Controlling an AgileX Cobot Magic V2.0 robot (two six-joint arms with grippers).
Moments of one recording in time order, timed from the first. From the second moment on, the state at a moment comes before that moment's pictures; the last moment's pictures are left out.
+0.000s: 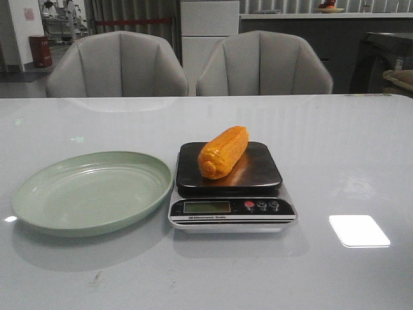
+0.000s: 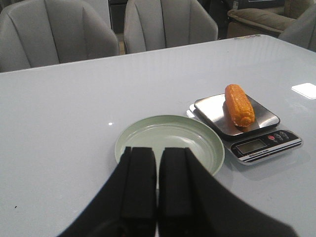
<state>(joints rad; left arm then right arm) -0.46 0.02 -0.38 0.11 0.63 -0.12 0.00 0.47 -0.45 -0.03 0.30 0.07</state>
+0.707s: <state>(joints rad) -0.46 0.02 -0.38 0.11 0.63 -0.11 0.32 0.84 -0.66 0.09 0.40 0.02</state>
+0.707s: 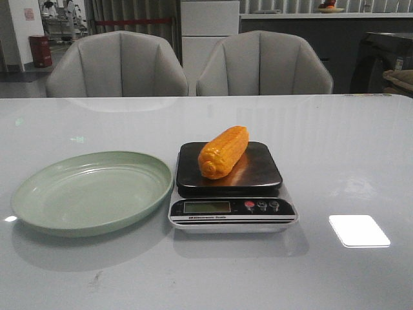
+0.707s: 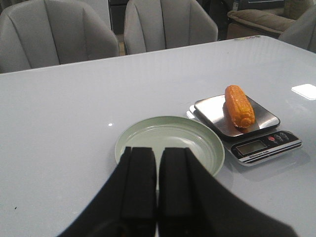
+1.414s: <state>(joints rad) -0.46 0.02 -0.38 0.11 0.63 -0.11 0.43 1.61 -1.31 0.16 0.64 0.23</state>
